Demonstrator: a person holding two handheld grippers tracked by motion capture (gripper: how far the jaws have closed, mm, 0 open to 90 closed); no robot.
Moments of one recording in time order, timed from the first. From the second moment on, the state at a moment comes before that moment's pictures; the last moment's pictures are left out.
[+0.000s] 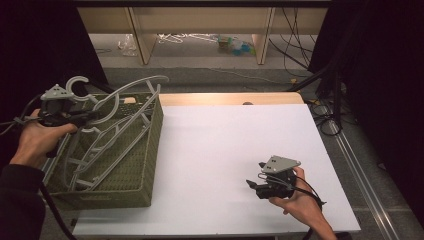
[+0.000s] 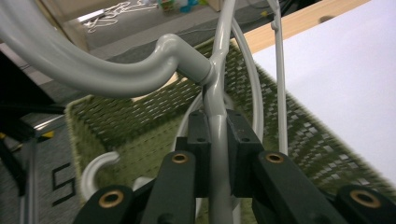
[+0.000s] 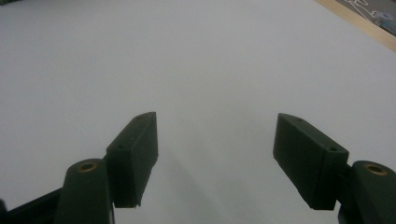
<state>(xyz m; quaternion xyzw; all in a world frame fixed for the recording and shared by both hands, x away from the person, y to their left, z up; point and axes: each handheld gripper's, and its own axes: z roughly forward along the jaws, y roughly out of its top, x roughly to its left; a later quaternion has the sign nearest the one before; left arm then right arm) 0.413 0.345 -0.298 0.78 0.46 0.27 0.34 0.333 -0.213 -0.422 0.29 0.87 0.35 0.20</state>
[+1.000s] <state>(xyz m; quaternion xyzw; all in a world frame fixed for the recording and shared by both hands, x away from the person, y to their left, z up) 0.423 0.370 -0.358 0.78 0.50 0.25 0.28 0.334 -0.212 -0.426 0.28 0.87 0.35 0.19</state>
